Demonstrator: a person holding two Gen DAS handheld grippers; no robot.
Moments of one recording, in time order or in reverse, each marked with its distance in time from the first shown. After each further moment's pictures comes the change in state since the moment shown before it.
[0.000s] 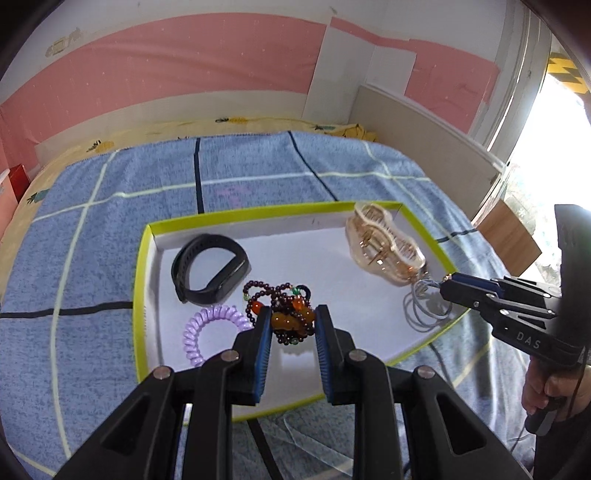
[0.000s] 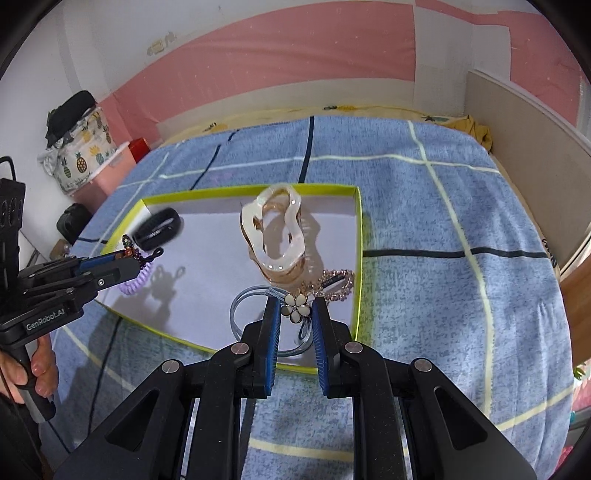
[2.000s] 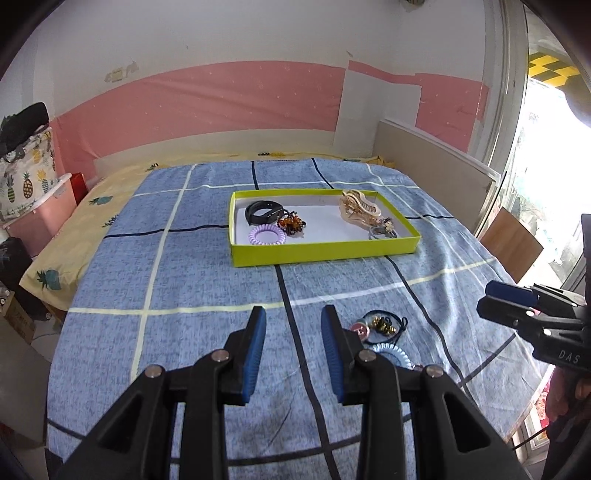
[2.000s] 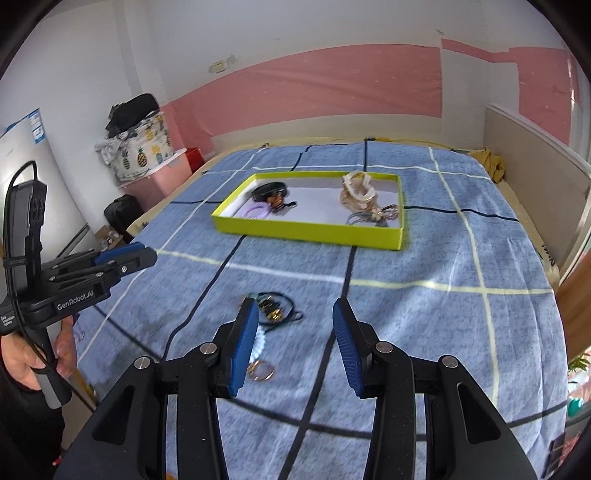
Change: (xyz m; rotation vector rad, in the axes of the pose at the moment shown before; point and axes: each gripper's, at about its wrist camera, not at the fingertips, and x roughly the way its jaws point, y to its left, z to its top) left arm -0.161 -0.039 -0.129 -0.024 -0.181 0.164; right arm -0.149 0.068 -0.133 -0.106 -0.144 0.114
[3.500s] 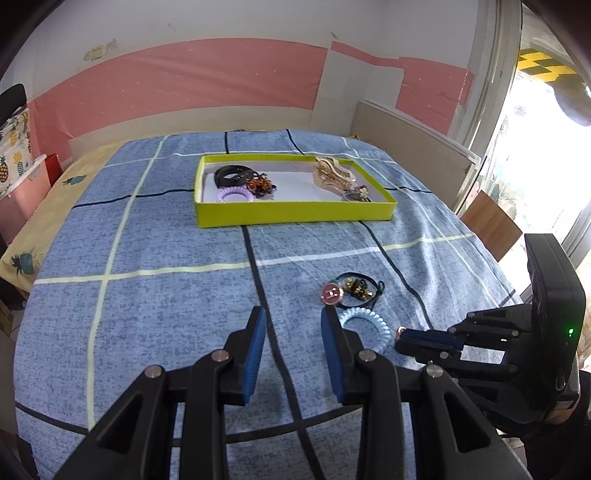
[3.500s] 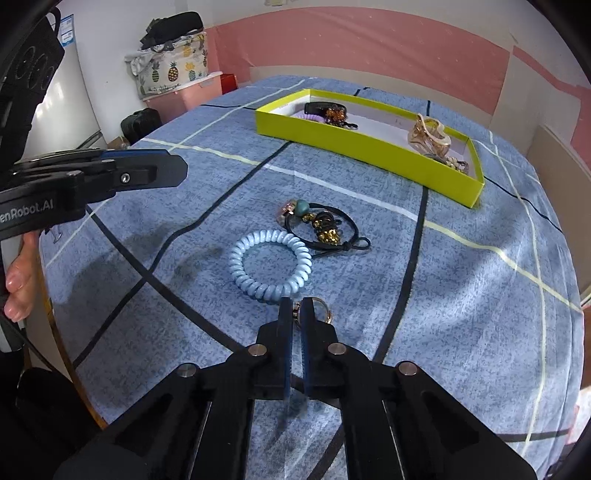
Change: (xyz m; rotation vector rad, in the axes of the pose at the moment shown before) left arm 0.018 -0.011 -0.023 -0.008 0.093 -0.120; right arm 0.065 0.039 -0.042 -0.224 0.206 0.005
